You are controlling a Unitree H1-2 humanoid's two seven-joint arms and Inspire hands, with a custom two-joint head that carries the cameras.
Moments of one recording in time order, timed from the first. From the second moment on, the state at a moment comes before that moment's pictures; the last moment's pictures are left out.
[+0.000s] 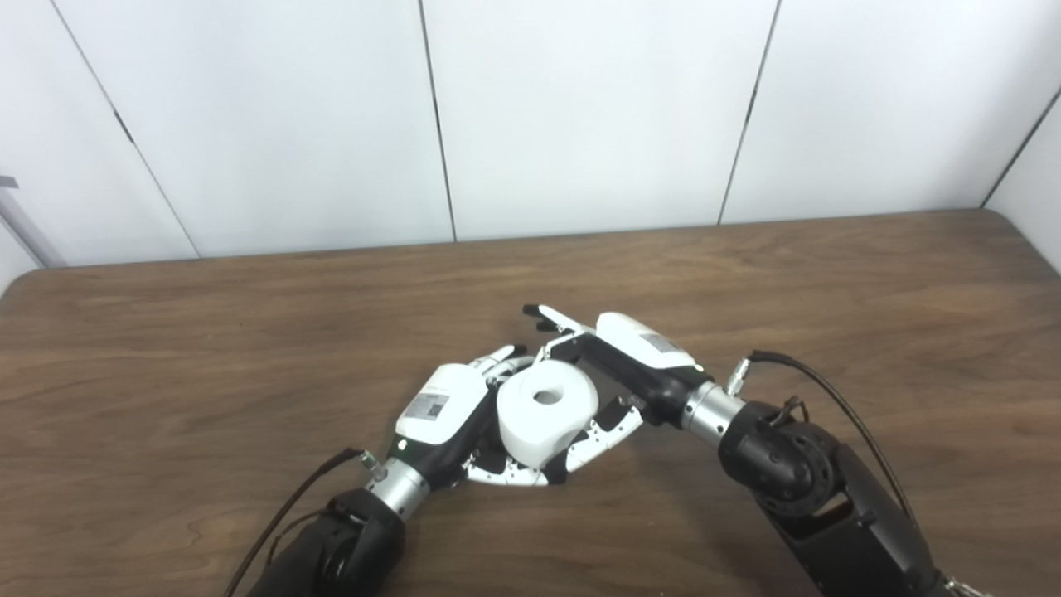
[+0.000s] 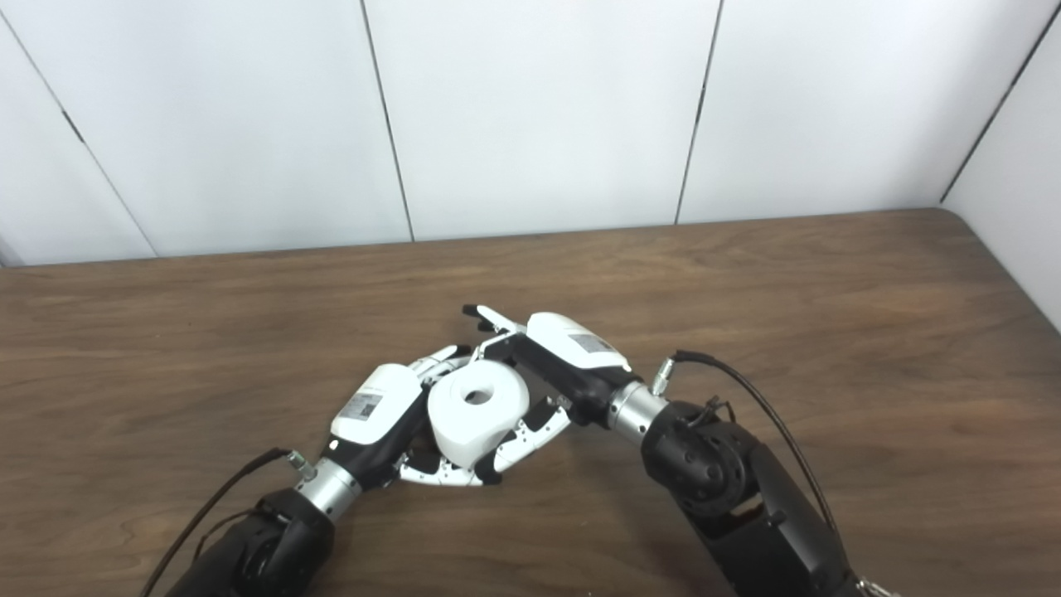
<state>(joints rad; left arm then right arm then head) -0.28 0.29 -0.54 0.19 0.73 -0.21 0.08 -0.33 -0.30 0.36 -0.16 -0.51 0.08 0.38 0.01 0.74</state>
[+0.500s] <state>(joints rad) -0.28 0.29 -0.54 0.19 0.73 -0.21 0.08 -0.35 -0.32 0.34 -0.17 -0.48 0.12 0.46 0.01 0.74</state>
